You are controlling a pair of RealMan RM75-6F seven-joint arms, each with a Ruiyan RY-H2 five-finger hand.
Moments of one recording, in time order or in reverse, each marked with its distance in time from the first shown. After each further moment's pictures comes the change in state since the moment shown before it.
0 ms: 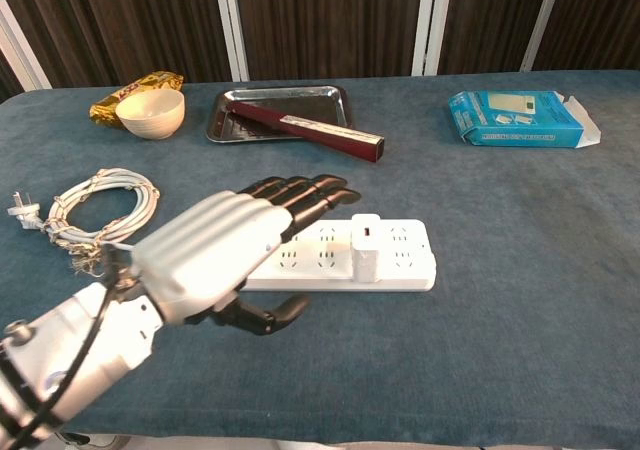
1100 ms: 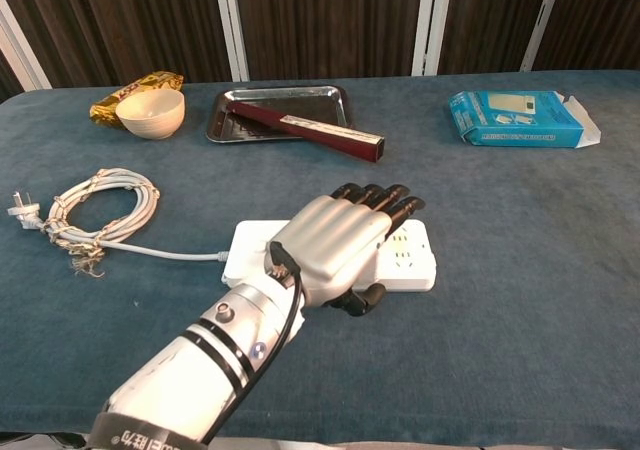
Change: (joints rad) left arm -0.229 -0.345 -0.108 0.389 -0.219 -0.029 0.142; right arm -0.009 0.064 0.002 -0.005 0.022 0.006 0.092
